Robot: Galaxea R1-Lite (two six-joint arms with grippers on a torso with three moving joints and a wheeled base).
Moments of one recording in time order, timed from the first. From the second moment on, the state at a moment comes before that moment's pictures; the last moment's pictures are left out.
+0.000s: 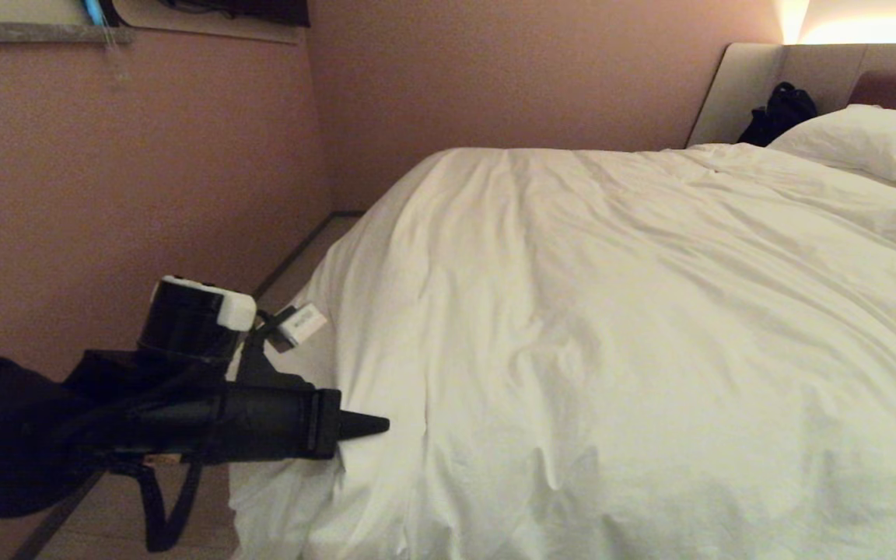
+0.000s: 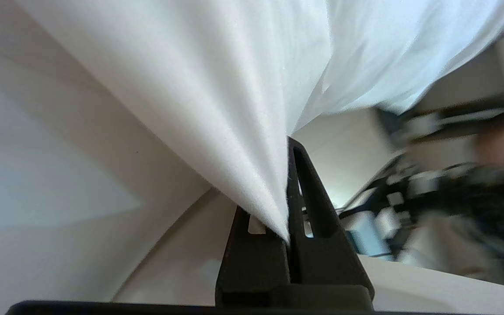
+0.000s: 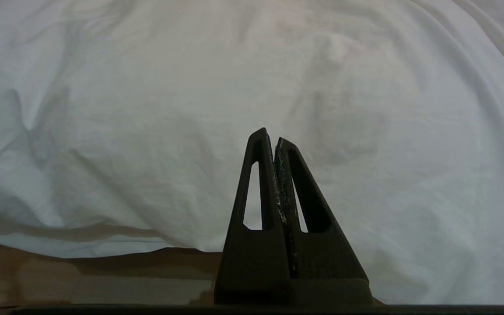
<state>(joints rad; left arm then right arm) -0.47 1.63 -0.75 -0.22 -0.59 -0.35 0.01 0.00 0.00 -0.01 -0.01 0.00</state>
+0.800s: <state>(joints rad) -0.77 1.75 -0.74 -0.20 -0.38 -0.21 0.01 0.00 0.00 -0.01 -0.01 0.00</state>
